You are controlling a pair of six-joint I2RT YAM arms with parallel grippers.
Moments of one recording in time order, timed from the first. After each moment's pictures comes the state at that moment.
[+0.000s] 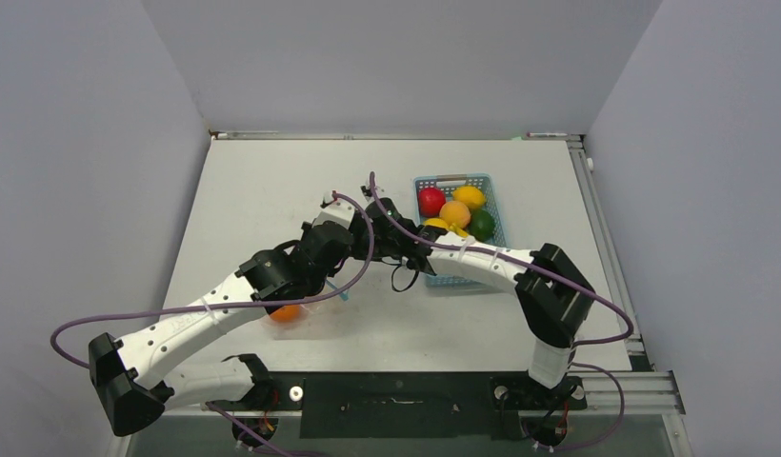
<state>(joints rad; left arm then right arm) -0.91 1.11 1.04 -0.74 -0.70 -0.25 0.92 1.79 1.26 -0.02 -0.11 0.89</state>
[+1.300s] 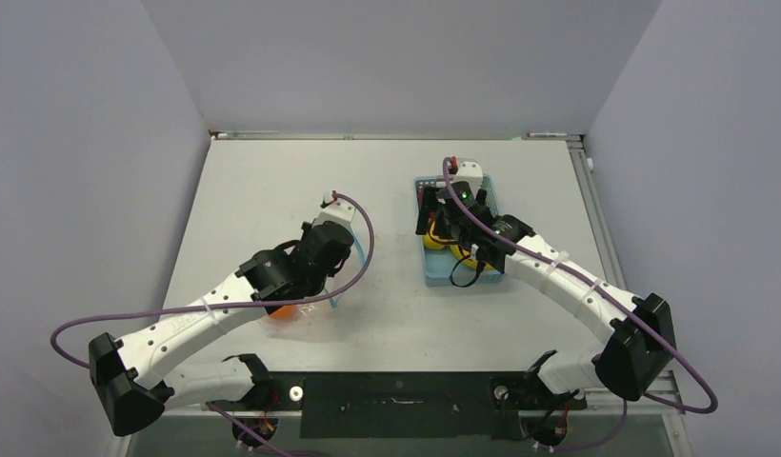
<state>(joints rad) -0.91 1.11 1.04 -0.74 -0.70 -0.25 0.70 1.35 1.15 -0.44 0.35 0.54</state>
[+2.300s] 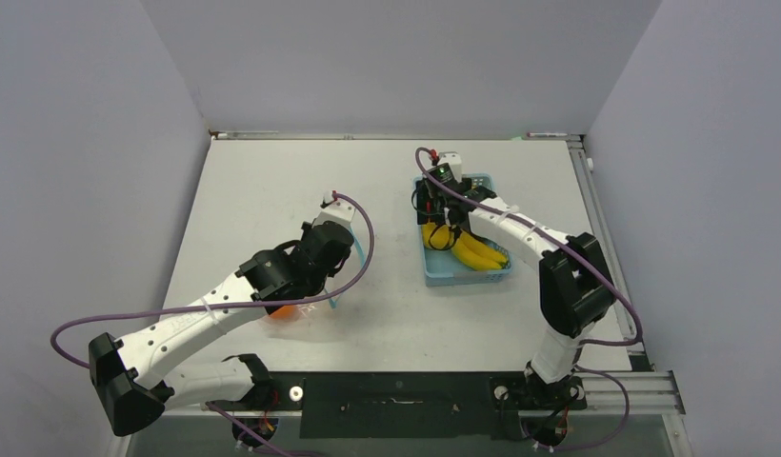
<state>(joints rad) -0.91 1.11 1.04 -0.74 -0.70 -0.25 0.57 1.74 1.32 -0.46 0.35 0.37</state>
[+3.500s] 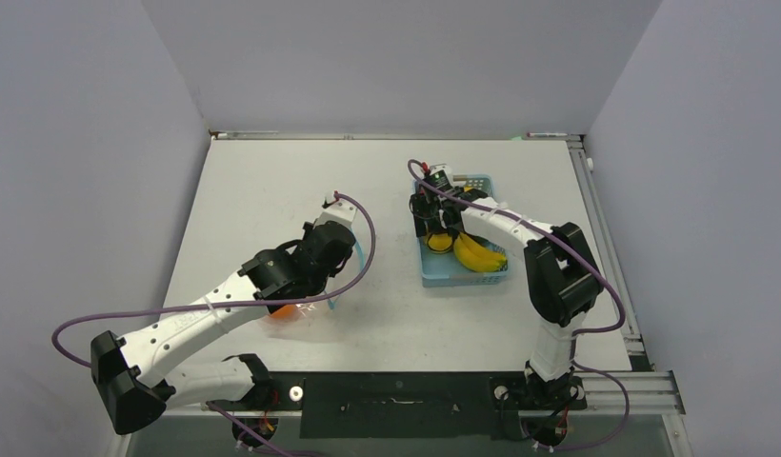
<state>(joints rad) -0.91 1.12 1.04 -0.74 -0.70 -0.25 0.56 1.85 1.33 -0.46 0.25 0.29</state>
